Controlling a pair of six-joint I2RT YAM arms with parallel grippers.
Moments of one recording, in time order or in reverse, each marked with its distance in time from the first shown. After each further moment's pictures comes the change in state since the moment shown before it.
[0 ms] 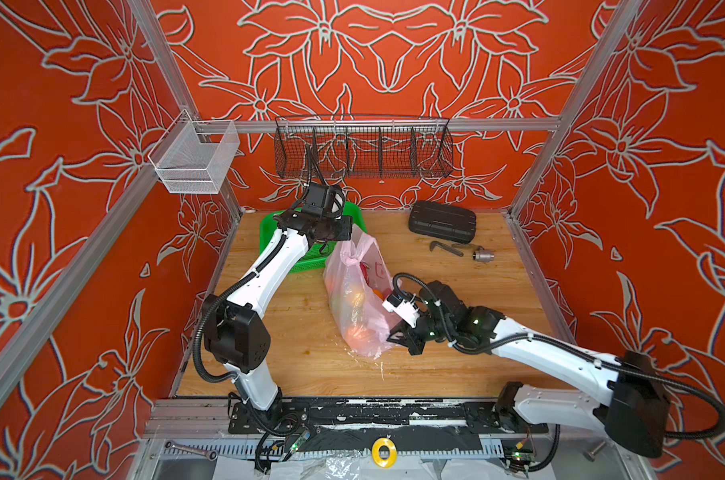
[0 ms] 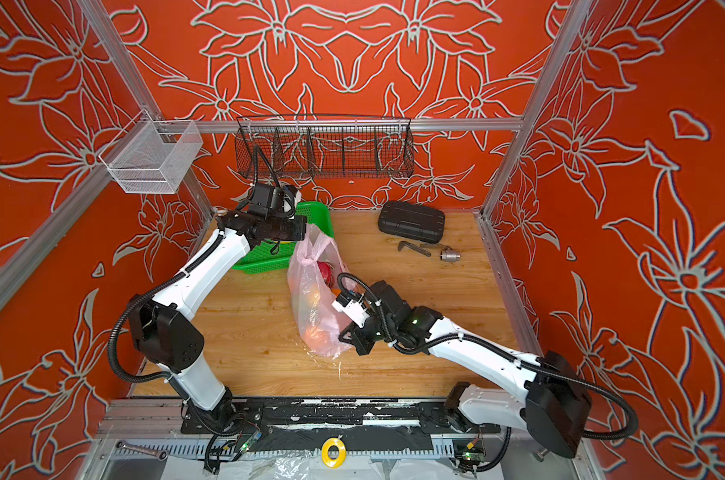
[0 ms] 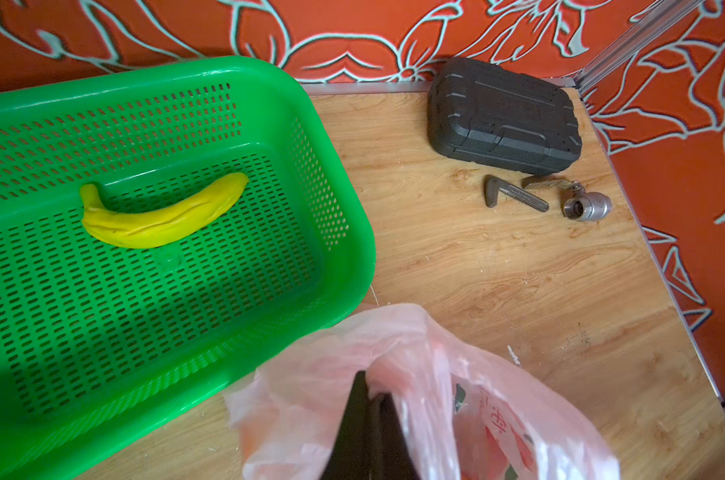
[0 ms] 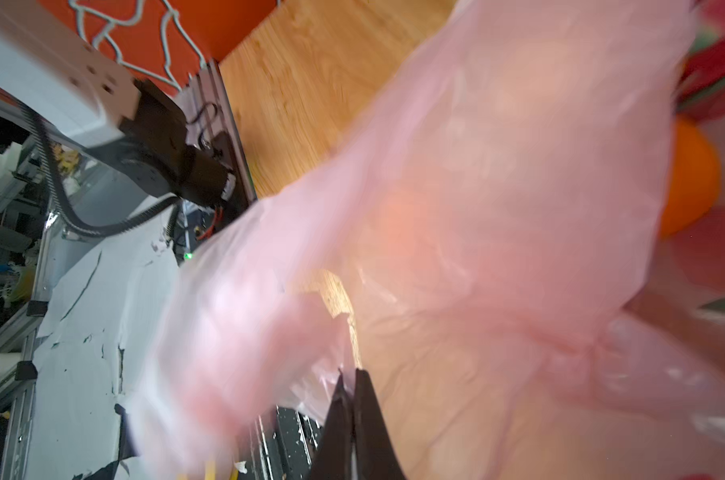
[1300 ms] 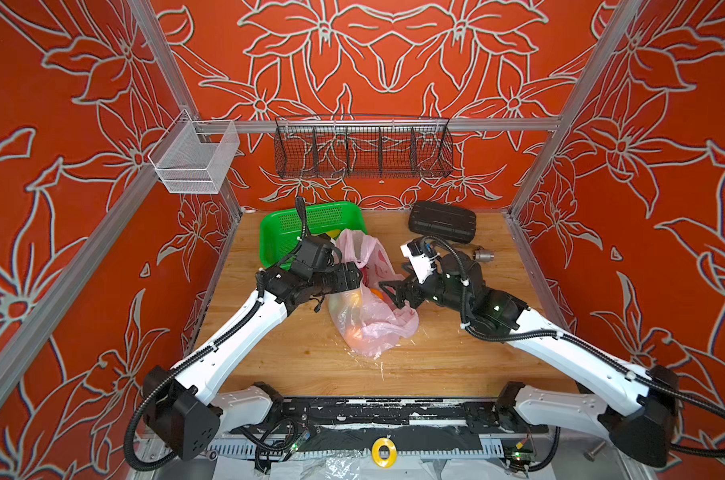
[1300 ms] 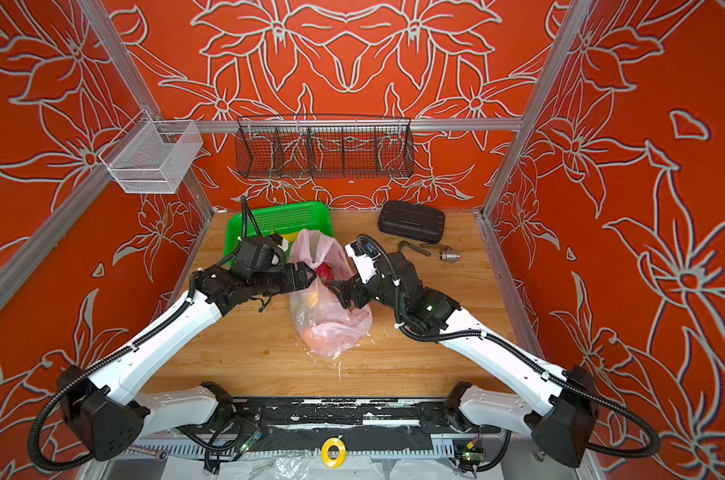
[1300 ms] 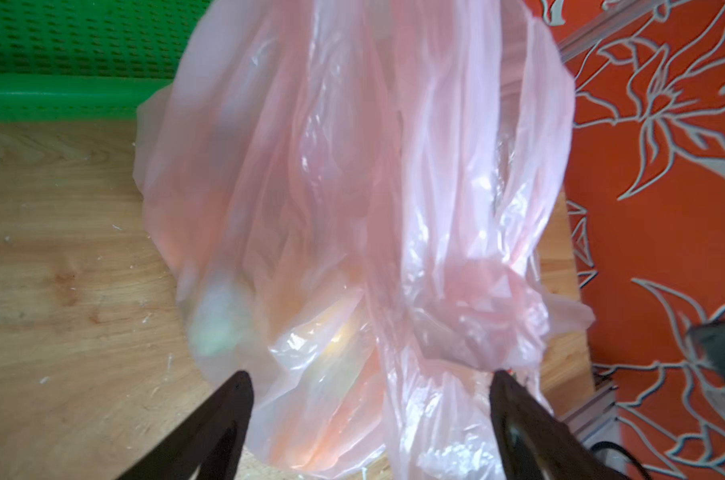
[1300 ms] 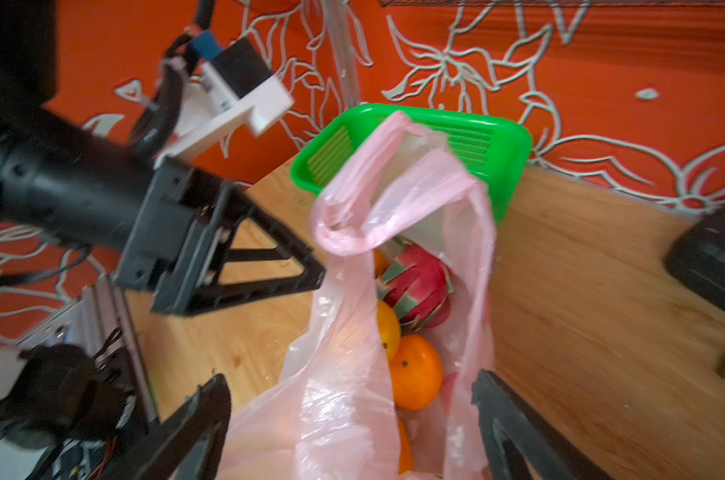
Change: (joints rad) left arm -0.188 -0.486 -0.571 0.055 -0.047 -0.391; right arm -0.079 -0.062 0.281 0.101 0.453 0.070
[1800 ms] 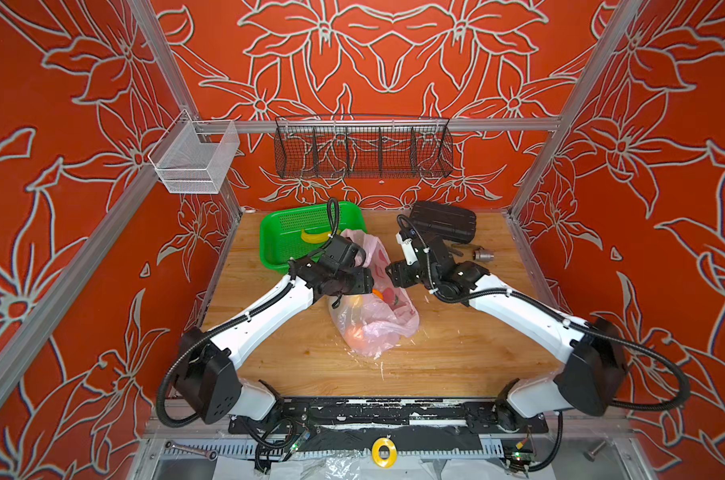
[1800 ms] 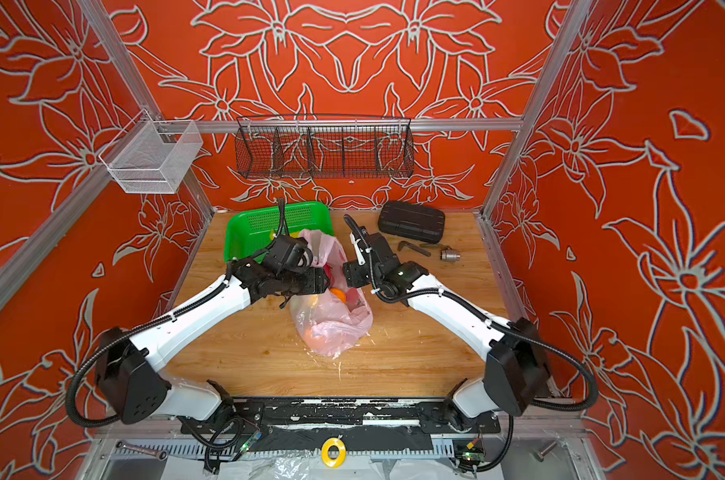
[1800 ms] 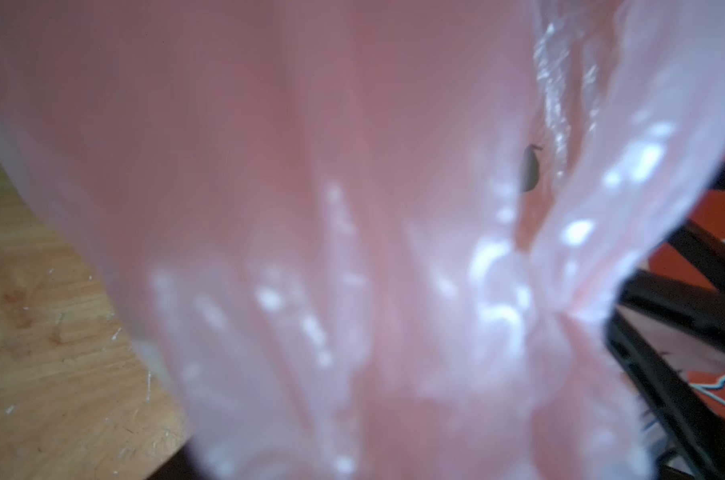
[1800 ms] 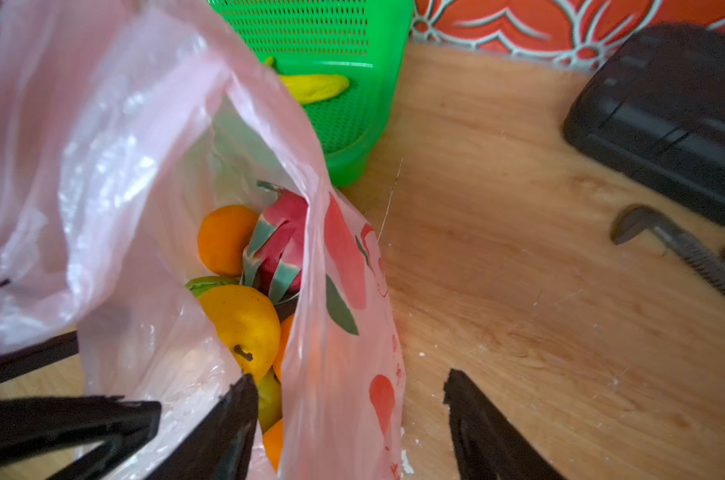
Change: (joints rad) left arm -0.076 0.214 0.092 -0.020 -0.048 0.043; right arm -0.094 0.344 0.184 -0.188 0.085 0.054
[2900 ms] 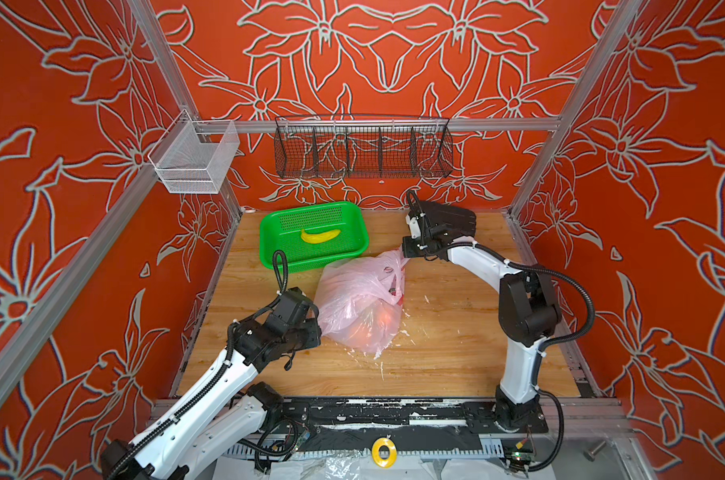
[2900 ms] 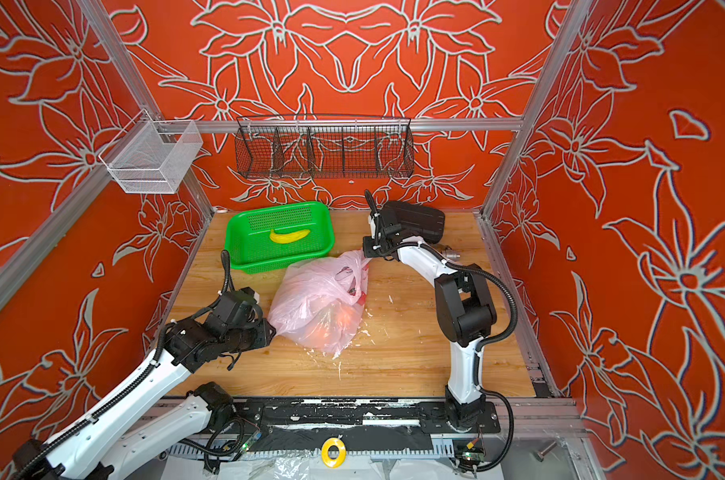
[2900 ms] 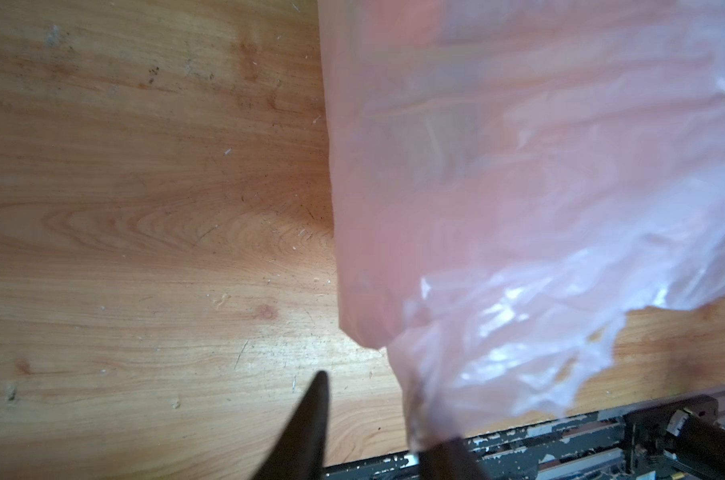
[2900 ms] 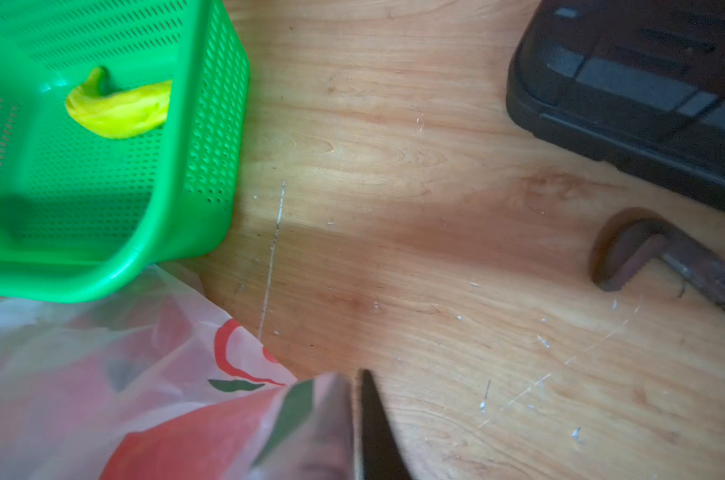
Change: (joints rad) left arm 0.066 -0.649 -0.496 -0.233 -0.068 -0.110; right arm -0.293 0.438 0.327 -0.020 -0.179 -0.002
